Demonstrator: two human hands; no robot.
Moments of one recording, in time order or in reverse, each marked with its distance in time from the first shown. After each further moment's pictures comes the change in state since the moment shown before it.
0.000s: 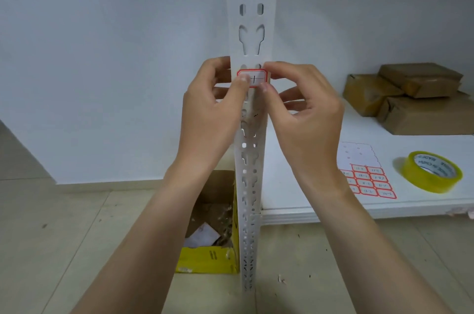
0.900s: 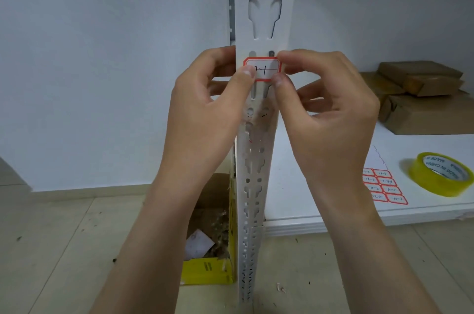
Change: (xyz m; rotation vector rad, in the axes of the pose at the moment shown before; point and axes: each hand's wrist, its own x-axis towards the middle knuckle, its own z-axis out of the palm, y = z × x) left_hand 0.001 -0.006 -0.006 -0.066 -0.063 -0.027; right_hand -0.003 0.003 0.004 -0.067 0.043 -0.058
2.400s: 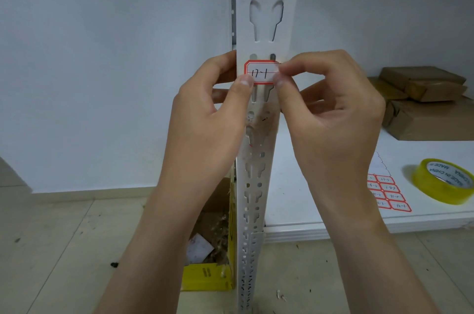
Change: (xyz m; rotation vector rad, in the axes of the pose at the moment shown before) left_hand -0.008 0.004 0.002 0.073 0.004 -0.019; right_hand 0.004 -0.003 0.000 0.024 -0.003 0.004
